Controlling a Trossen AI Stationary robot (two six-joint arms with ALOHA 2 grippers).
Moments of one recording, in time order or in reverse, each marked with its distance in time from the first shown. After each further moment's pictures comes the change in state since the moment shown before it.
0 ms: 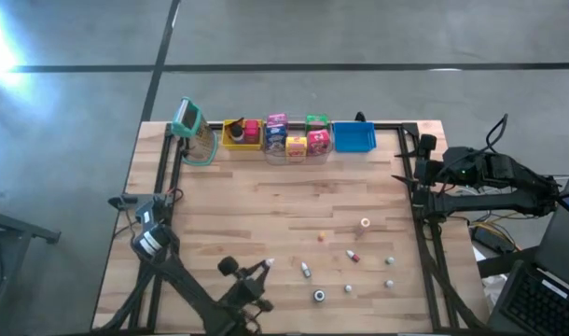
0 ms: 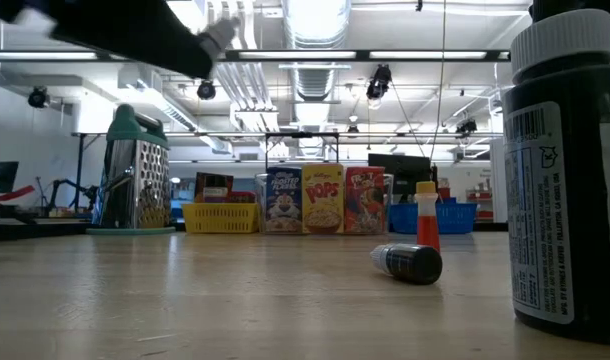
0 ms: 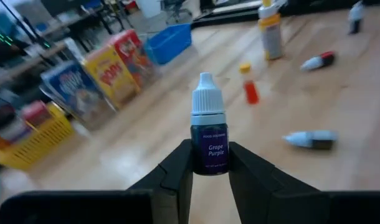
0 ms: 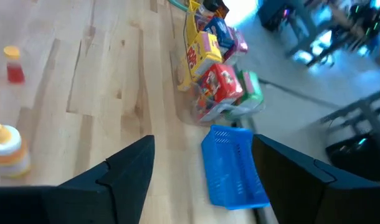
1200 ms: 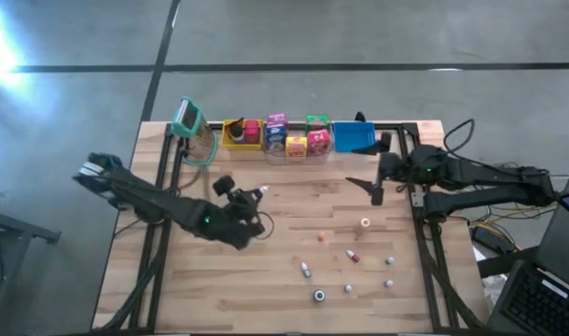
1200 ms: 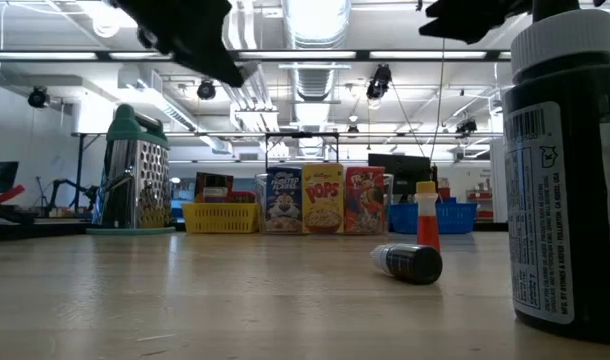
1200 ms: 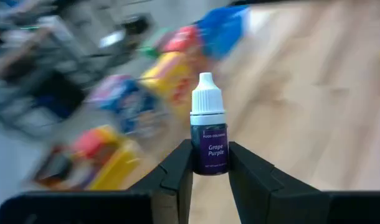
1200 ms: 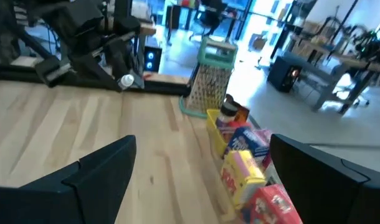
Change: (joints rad) left arm 0.456 -0.831 -0.737 0.927 0.225 1.169; right arm 0.000 0.310 -0.146 0.837 -0.160 0.216
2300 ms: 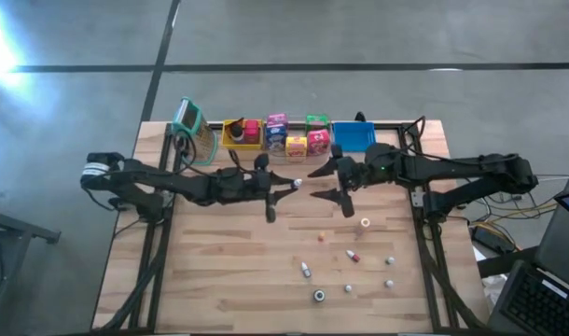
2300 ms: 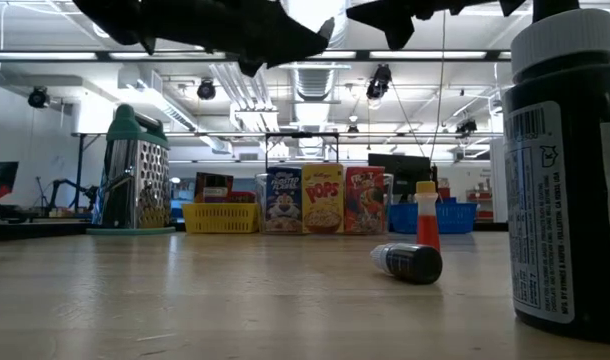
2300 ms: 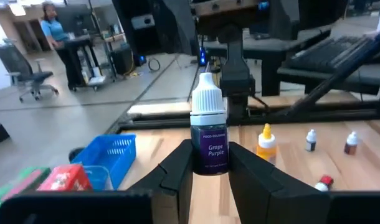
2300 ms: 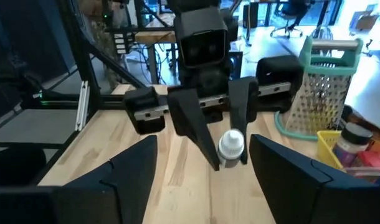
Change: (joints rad) left arm 0.351 0.020 -0.230 1.111 0.815 0.585; right arm 0.010 0.446 0.181 0.257 -0.341 0.202
